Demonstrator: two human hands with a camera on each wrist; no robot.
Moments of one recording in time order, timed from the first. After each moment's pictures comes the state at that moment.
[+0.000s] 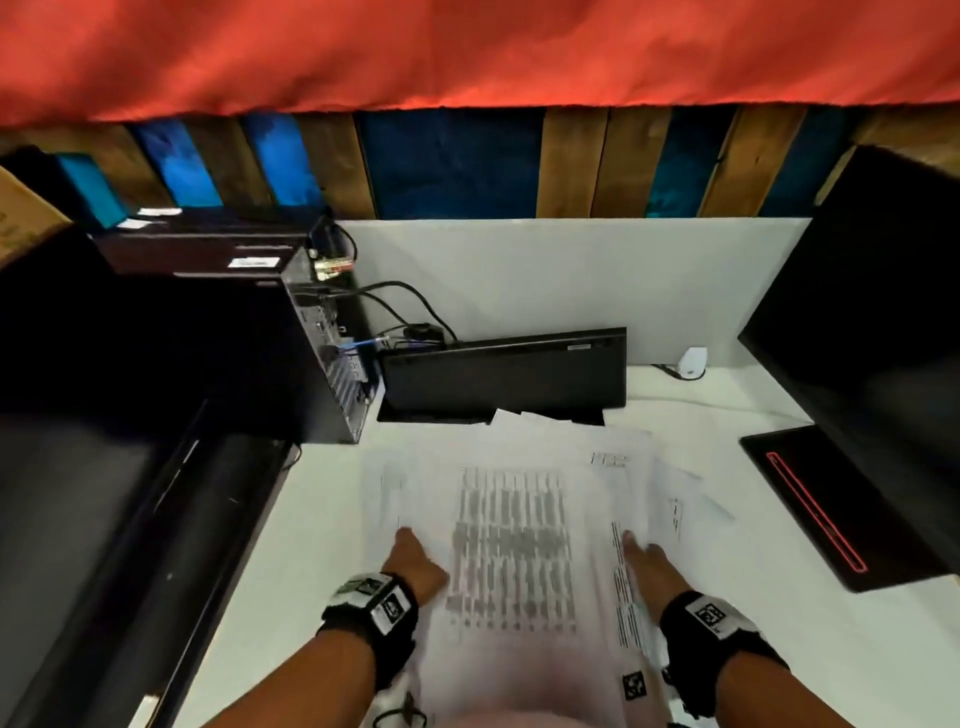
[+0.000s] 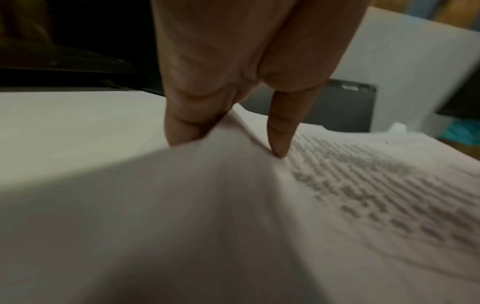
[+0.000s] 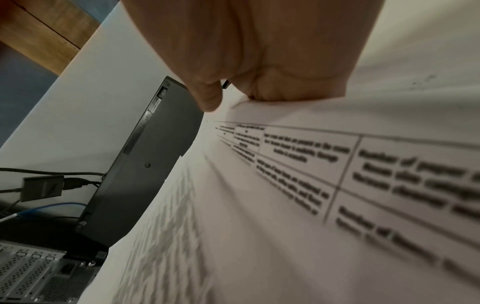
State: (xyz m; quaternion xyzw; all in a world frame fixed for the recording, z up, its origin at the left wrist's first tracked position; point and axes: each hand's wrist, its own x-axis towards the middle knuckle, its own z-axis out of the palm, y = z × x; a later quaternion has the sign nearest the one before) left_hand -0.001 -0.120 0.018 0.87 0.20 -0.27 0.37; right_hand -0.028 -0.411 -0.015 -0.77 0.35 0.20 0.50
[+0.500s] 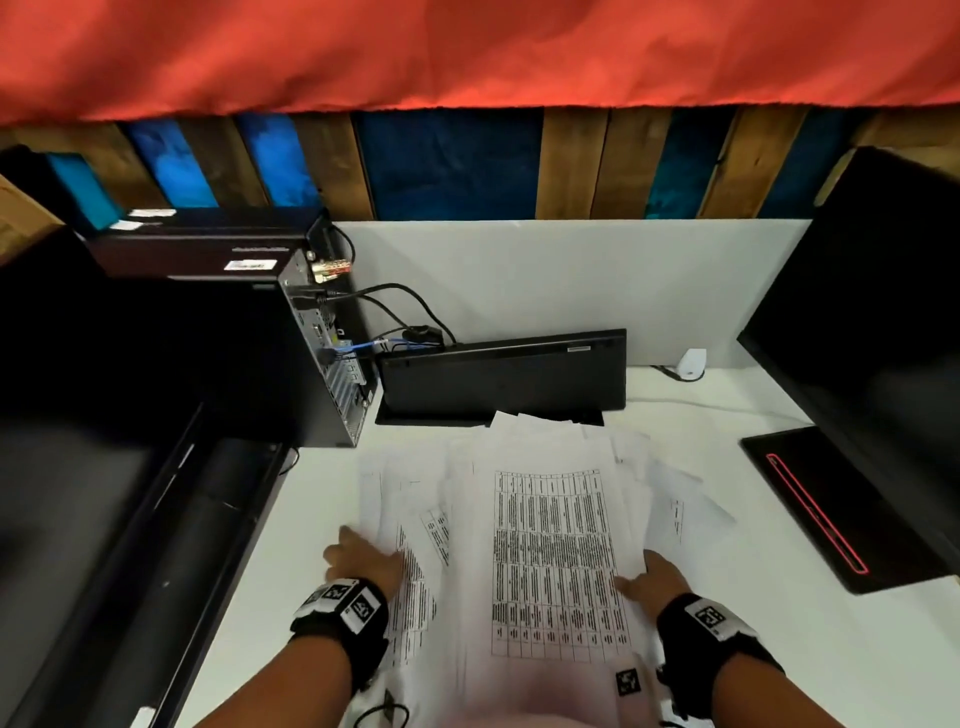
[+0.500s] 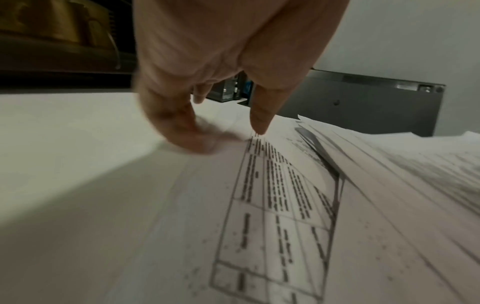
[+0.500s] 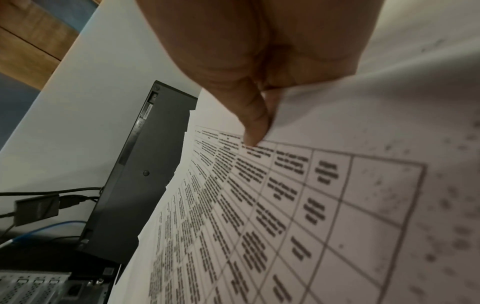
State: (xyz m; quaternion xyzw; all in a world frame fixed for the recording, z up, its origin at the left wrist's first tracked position) left_hand 0.013 -0.079 0.003 0.87 0.35 -0.19 0.29; right_hand -0.025 -0.417 -0.031 -0.82 0.33 0.23 0.41
